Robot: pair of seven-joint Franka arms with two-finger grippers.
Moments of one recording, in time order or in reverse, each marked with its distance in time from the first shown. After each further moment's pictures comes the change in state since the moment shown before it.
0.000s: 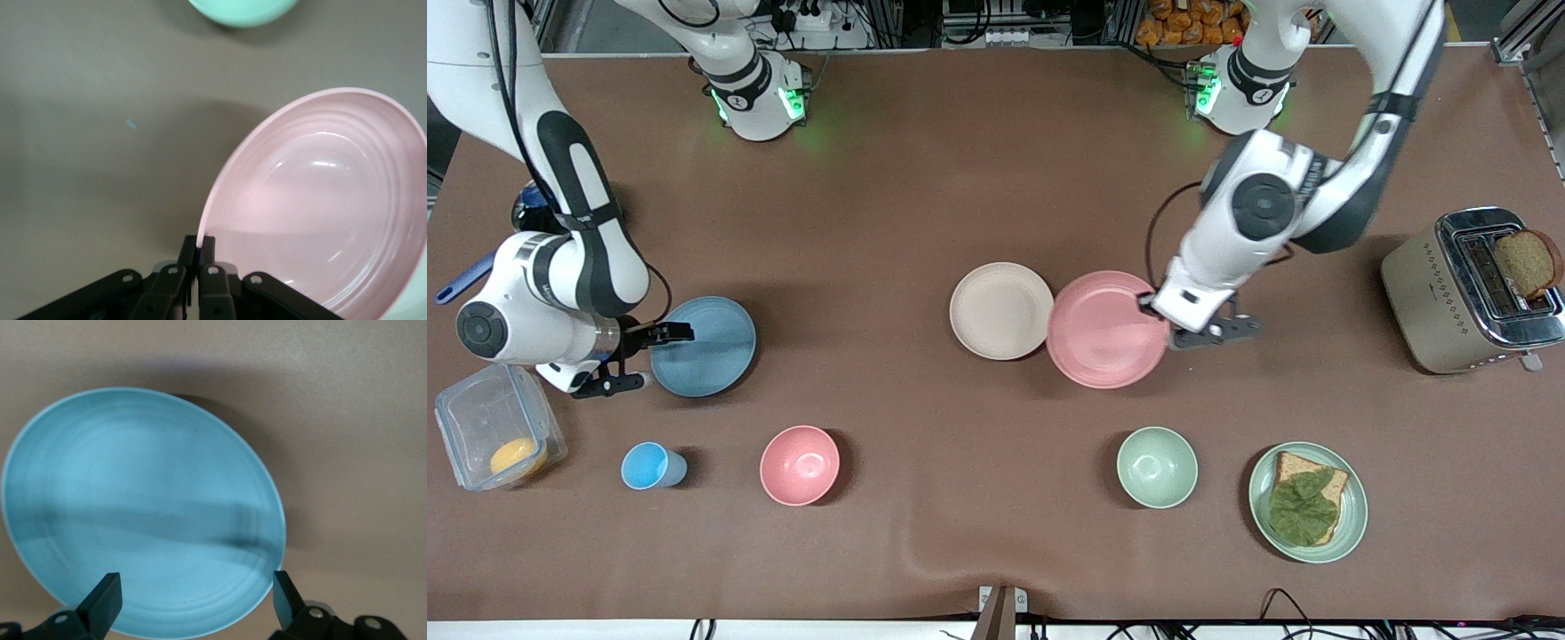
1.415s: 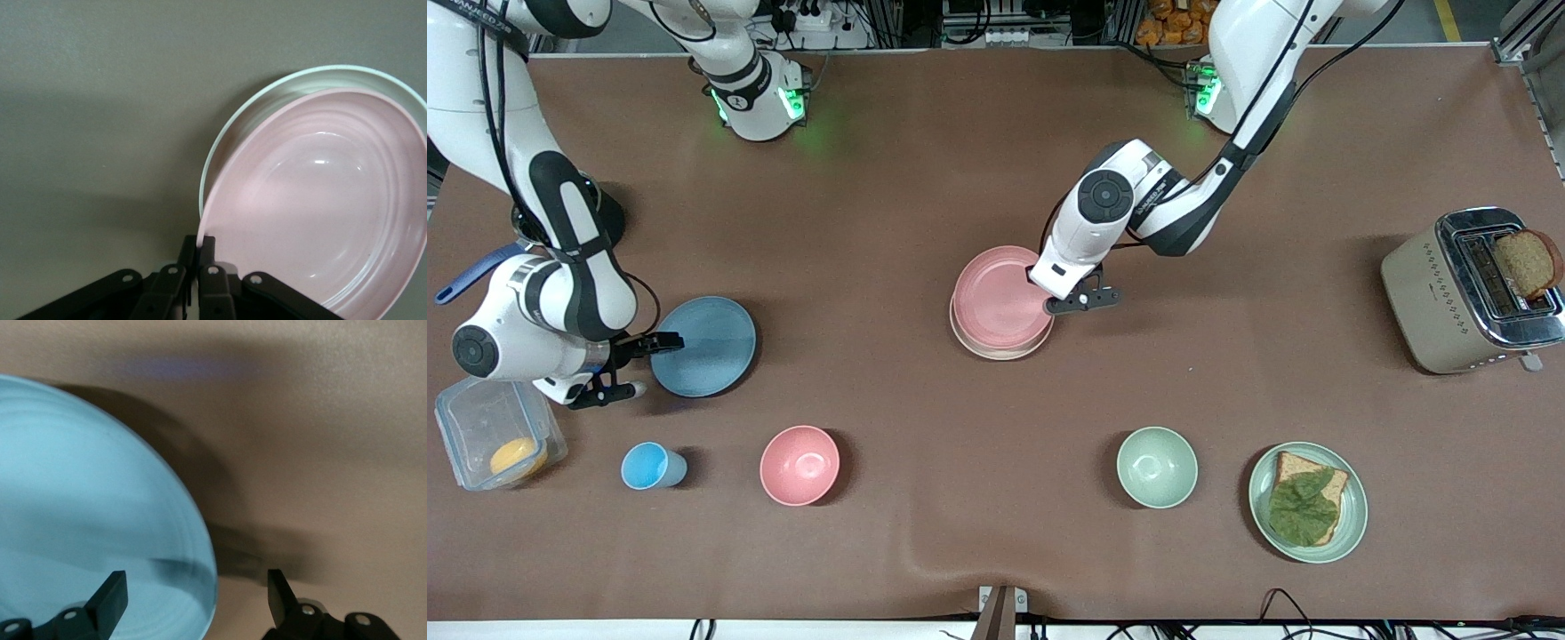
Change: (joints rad) left arm -0.225 0.192 0.000 -0.037 0.000 0.256 -0.189; right arm -0.064 0.124 -0.002 0.086 0.002 0.000 -0.091
